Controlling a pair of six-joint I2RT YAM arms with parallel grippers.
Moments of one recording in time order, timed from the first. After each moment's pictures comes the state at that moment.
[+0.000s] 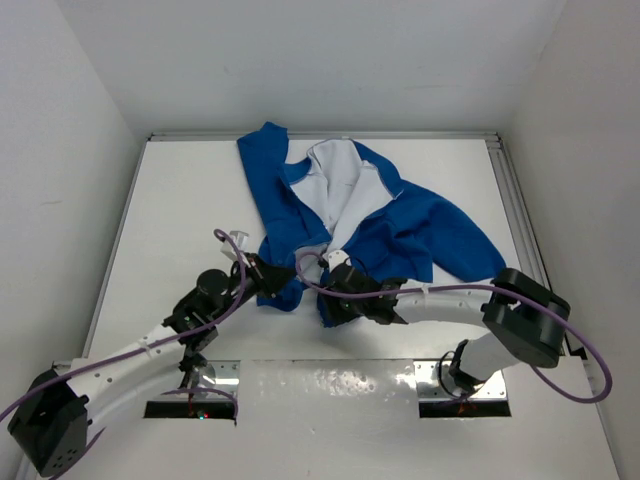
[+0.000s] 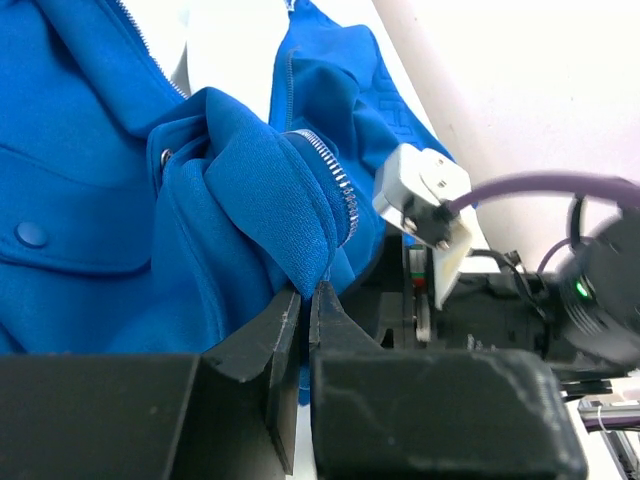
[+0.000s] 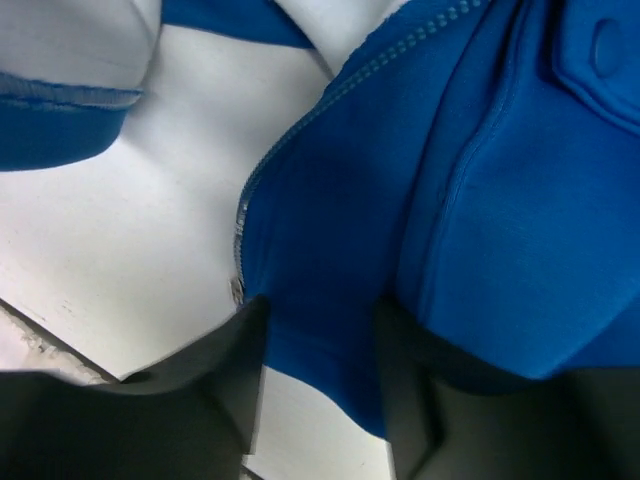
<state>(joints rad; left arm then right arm) -0.67 0.72 0.18 0.39 0.04 -0.74 1.04 1.49 0.63 -0.08 0.14 0.46</state>
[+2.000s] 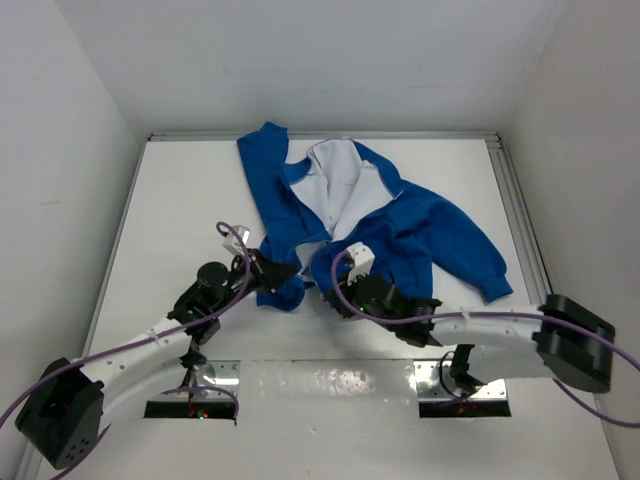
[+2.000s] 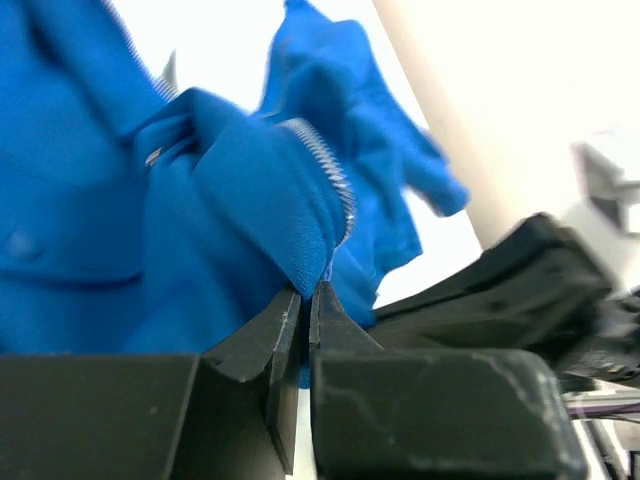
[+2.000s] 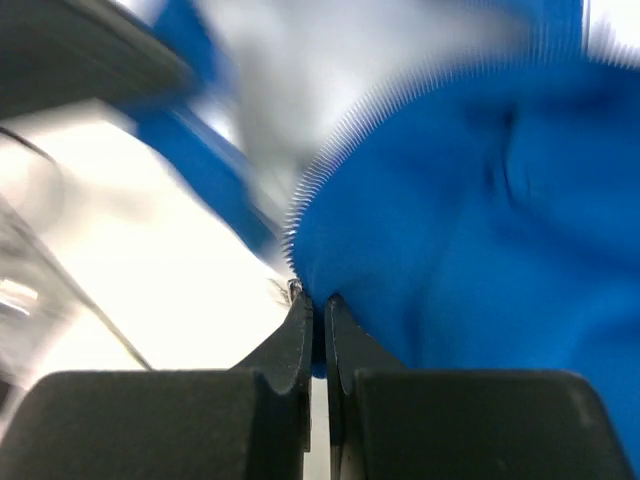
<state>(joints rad) -0.59 0.83 0.17 0.49 0.17 -0.76 1.11 1.24 0.41 0.31 0.31 0.51</state>
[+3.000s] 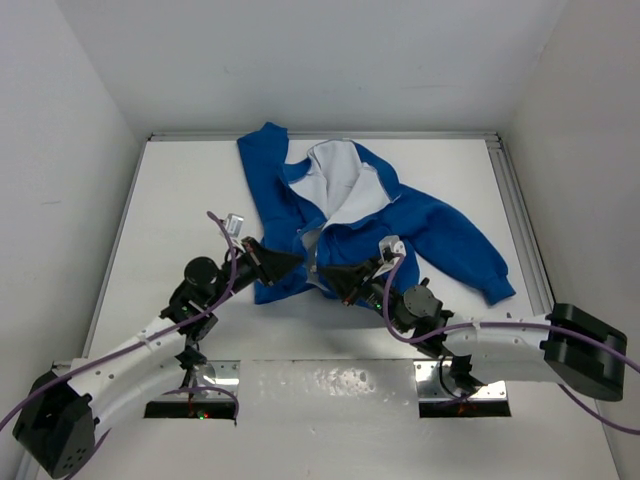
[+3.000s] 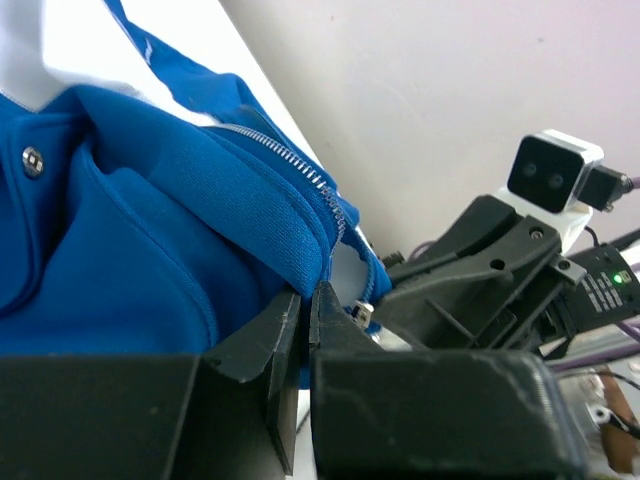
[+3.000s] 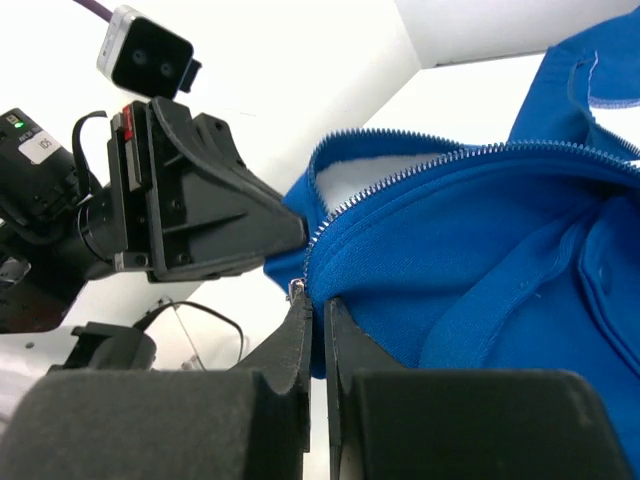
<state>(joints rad) -0.59 0.75 0.27 0.52 0.29 -0.86 1.11 1.11 0.23 1.05 0.30 0.49</state>
